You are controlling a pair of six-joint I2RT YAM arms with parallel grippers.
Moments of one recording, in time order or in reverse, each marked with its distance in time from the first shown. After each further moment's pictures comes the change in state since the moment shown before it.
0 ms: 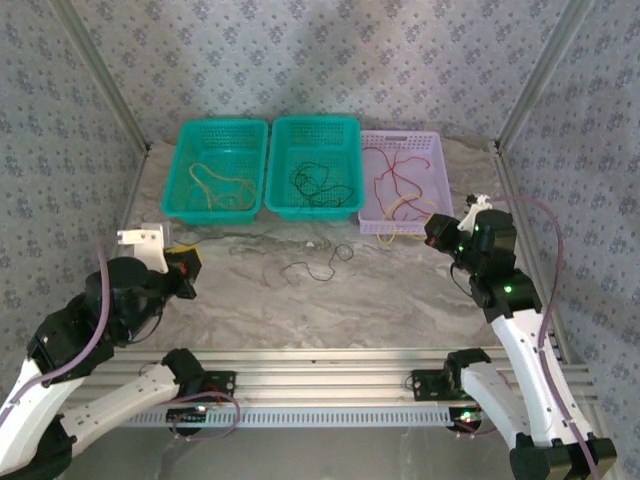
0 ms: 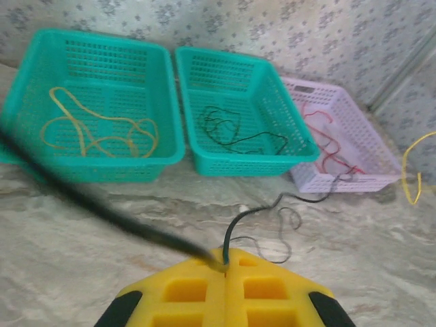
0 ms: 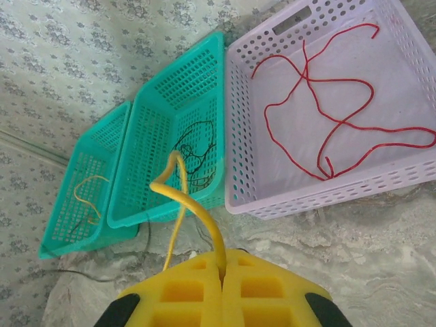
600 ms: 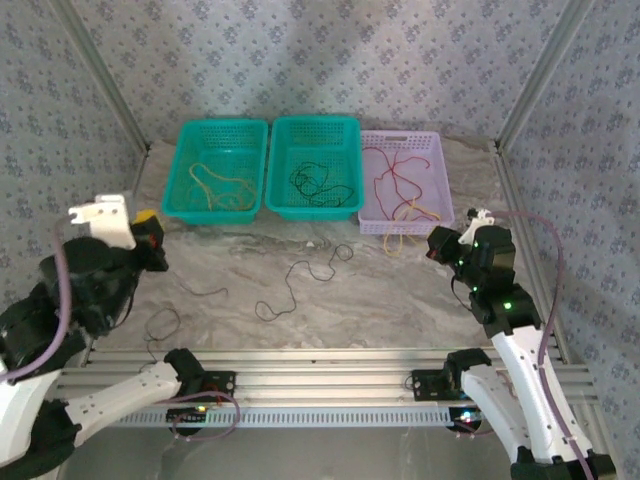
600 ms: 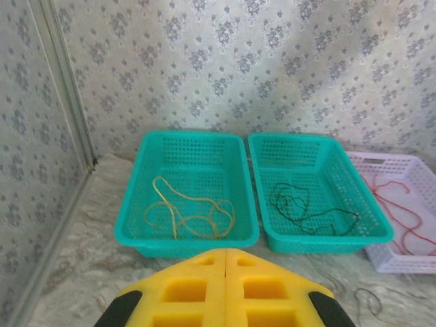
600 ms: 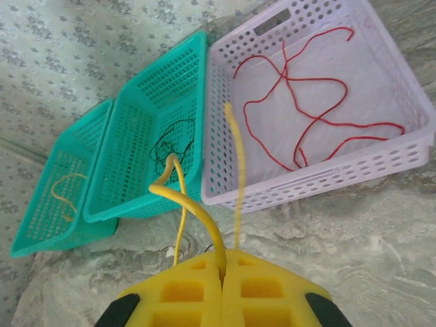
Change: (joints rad) left arm 0.000 0.175 0.303 -0.003 -0.279 0.214; right arm 0.022 -0.105 -0.098 -0.002 0.050 -0.032
